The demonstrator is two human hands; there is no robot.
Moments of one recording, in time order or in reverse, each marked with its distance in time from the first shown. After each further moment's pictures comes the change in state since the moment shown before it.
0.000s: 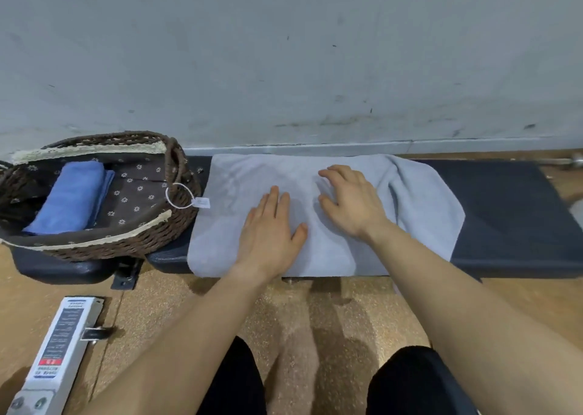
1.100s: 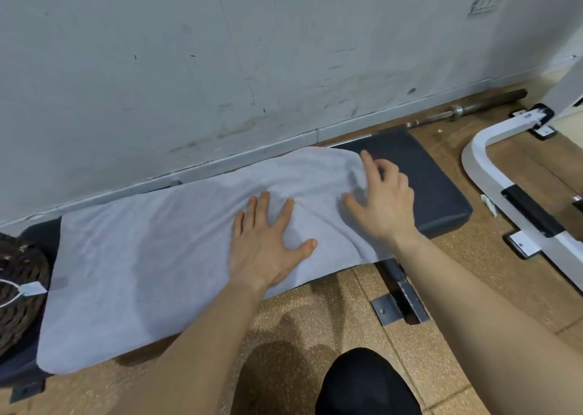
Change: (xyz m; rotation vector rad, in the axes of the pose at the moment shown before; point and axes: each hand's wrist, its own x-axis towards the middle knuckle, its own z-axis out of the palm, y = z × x) left_hand 0.060 0.159 0.078 0.201 -0.086 0.252; right_hand -0.097 0.204 -0.063 -0.065 0.341 0.505
